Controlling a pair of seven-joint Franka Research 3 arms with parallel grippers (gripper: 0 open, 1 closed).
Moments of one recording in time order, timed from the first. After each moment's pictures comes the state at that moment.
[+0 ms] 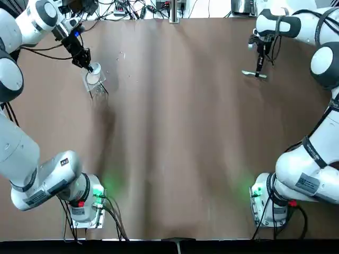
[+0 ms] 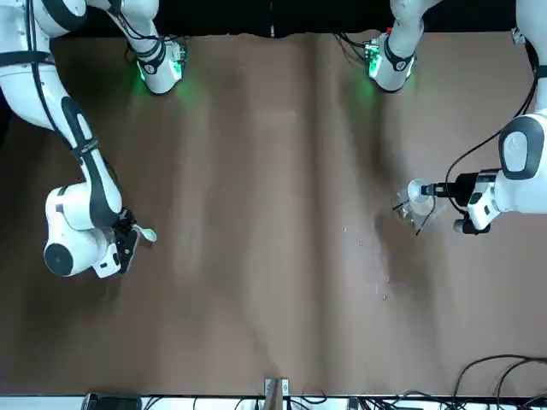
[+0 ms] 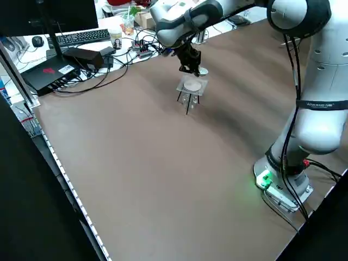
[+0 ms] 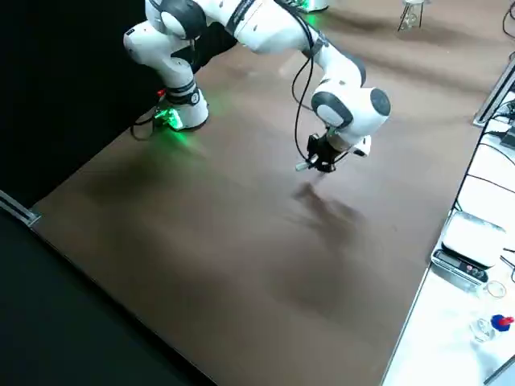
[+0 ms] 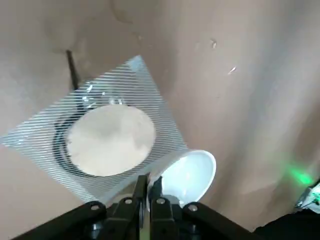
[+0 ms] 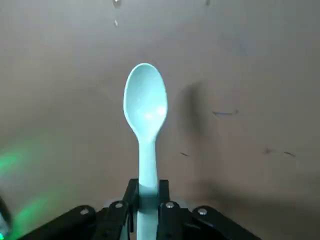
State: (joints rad) left arm 0.47 0.32 -0.35 -1.89 -0.29 1.76 0.19; right arm -0.32 0.72 0.35 -1.58 -0.25 1.77 -1.03
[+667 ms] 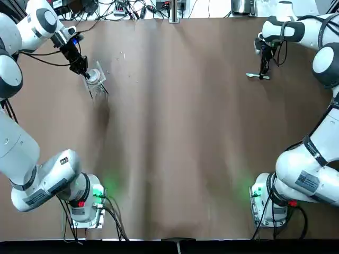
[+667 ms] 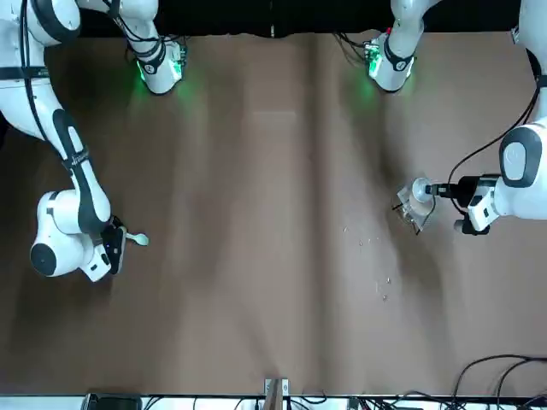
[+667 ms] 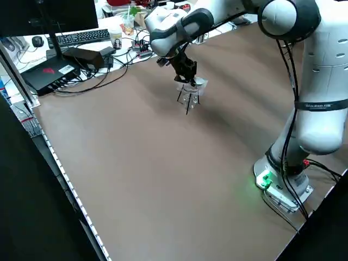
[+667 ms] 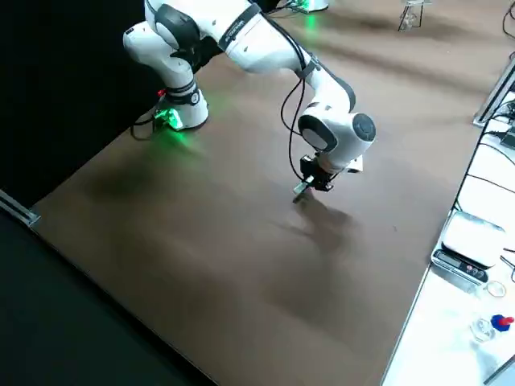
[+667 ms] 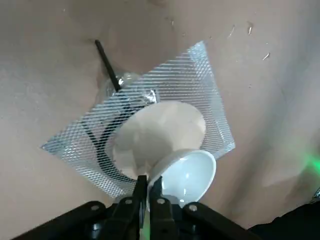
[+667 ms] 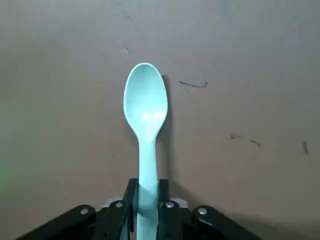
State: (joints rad) left arm 0.51 0.37 -0.35 -1.89 -0.22 1.76 0.24; right arm -0.38 0.77 0.32 -1.58 -0.25 1.90 -1.29
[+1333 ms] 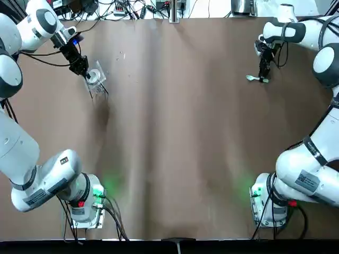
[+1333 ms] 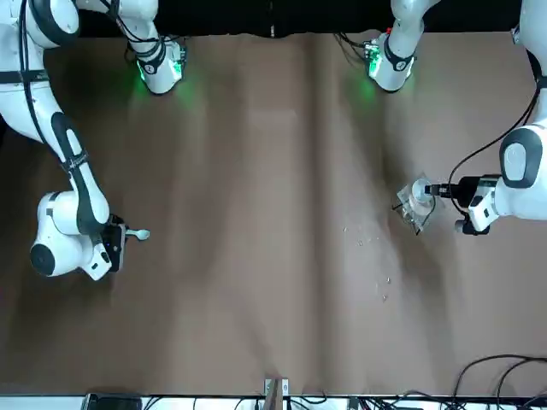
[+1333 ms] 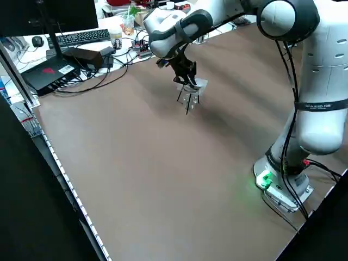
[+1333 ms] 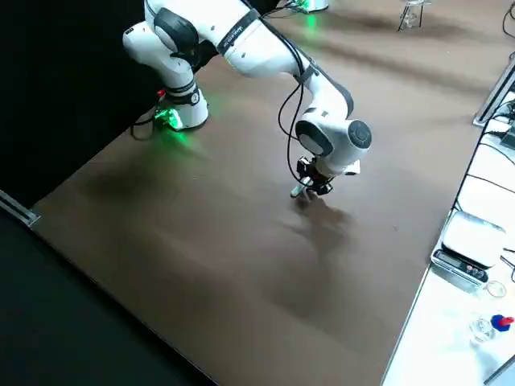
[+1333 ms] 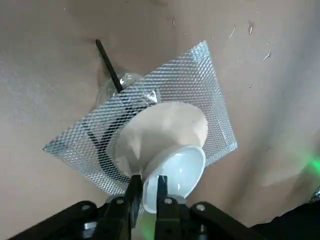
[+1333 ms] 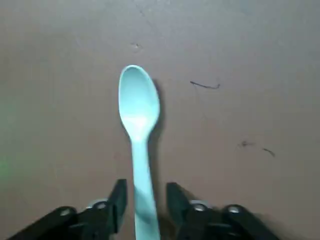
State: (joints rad) left arm 0.52 0.38 -0.35 -1.89 -0.22 1.77 0.24; right arm -0.40 0.79 0.33 -1.58 -0.23 1.90 -1.37
